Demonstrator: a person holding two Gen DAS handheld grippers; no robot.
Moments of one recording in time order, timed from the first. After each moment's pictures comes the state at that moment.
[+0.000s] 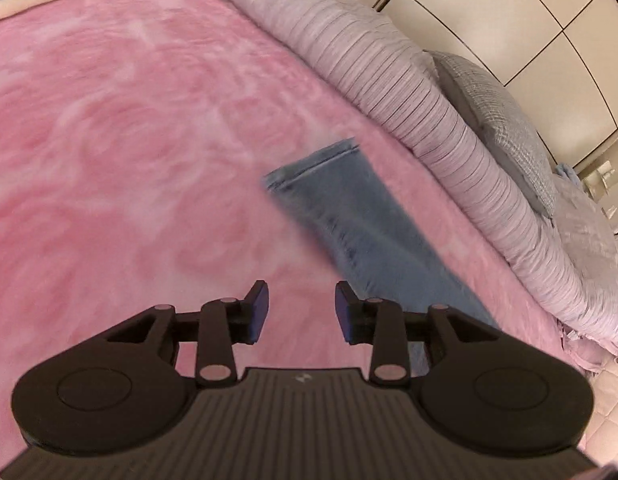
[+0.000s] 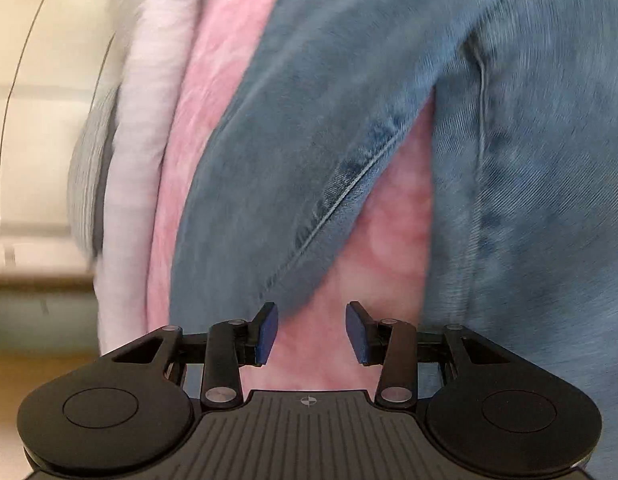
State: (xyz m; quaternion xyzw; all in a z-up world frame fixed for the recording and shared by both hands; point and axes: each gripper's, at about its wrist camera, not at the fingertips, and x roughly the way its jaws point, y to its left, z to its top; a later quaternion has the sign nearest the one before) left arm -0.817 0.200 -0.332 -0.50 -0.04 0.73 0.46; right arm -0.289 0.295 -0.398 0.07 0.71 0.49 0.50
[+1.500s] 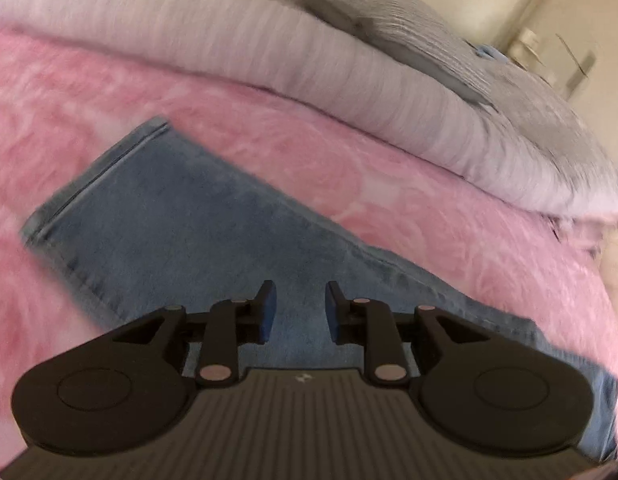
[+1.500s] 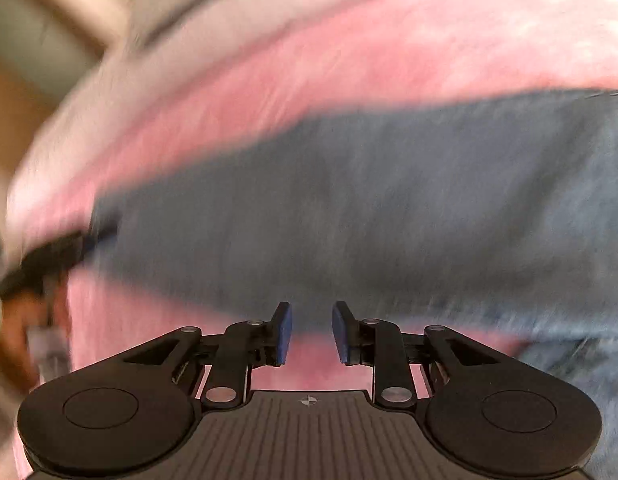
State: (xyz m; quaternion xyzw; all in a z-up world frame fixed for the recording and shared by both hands) left arm -0.744 0.353 -0.352 -0.42 0.11 0.65 0.62; right arm -0.345 0.352 -0.333 -0.25 0.49 0.68 0.49
